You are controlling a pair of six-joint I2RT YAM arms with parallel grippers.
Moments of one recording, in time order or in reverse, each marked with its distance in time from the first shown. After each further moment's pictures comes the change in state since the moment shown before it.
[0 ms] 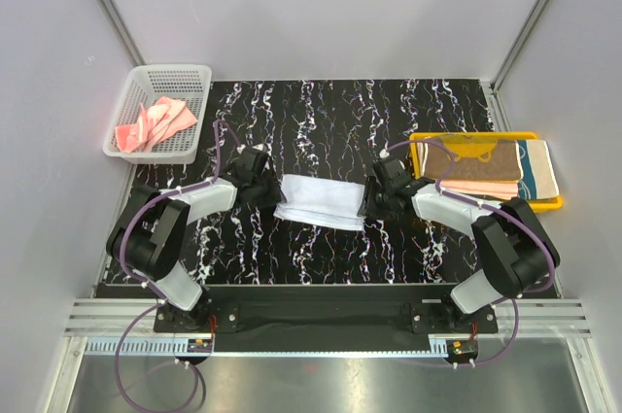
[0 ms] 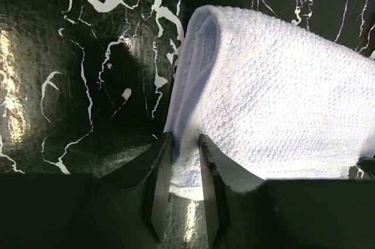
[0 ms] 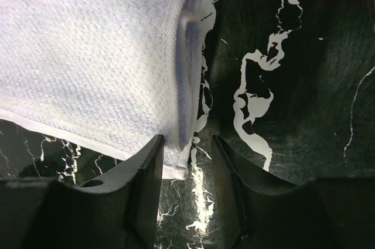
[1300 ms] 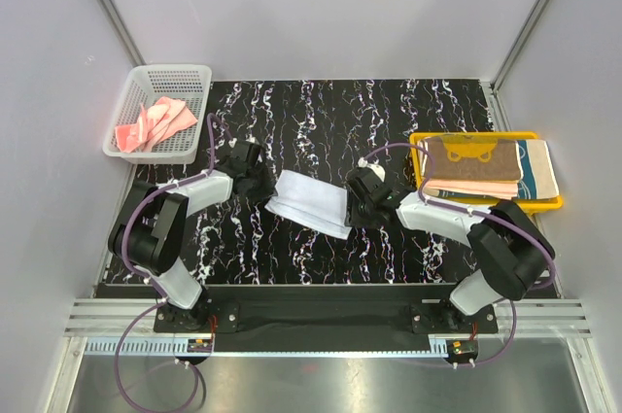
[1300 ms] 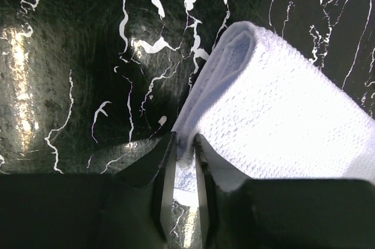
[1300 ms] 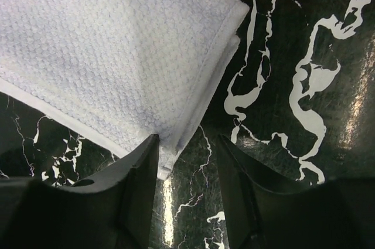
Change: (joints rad) left arm 0.069 0.032 0.063 -0.052 -0.022 0.031; right arm 0.202 0.002 0.026 -0.029 0.155 0.039
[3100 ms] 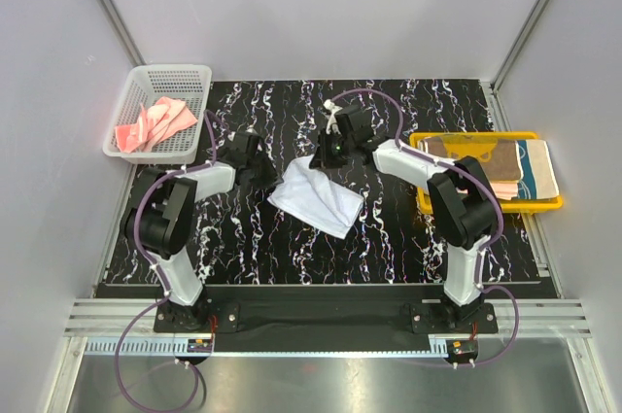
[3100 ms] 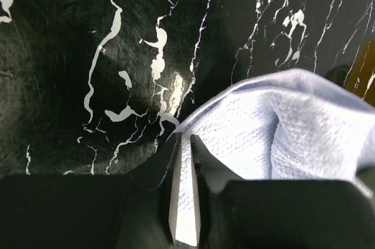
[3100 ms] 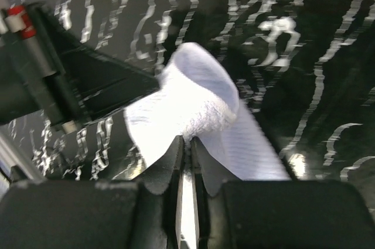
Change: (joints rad) left arm 0.046 0.130 0.075 0.137 0.092 -0.111; right arm -0.177 0.420 0.562 0.147 -0.454 -0.267
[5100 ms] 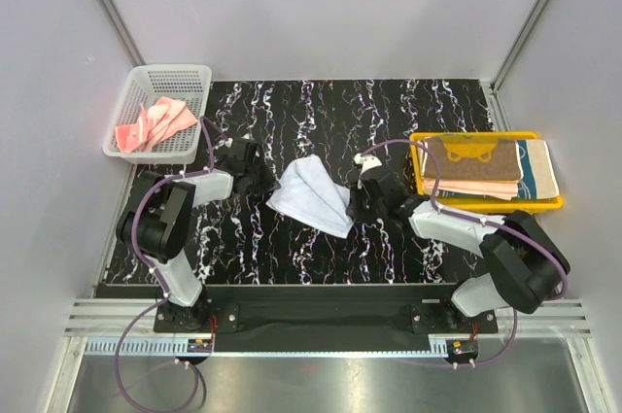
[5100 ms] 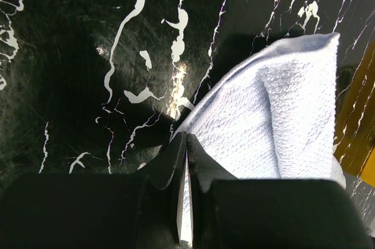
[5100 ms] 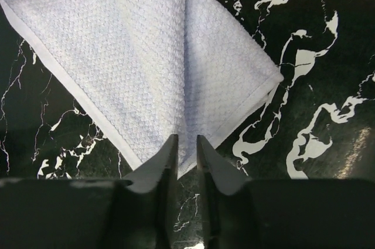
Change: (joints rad) left arm -0.002 -0.041 -0.080 0.048 -0.020 -0.019; right arm 0.129 -0.516 -0.688 0.148 0.357 -0.027
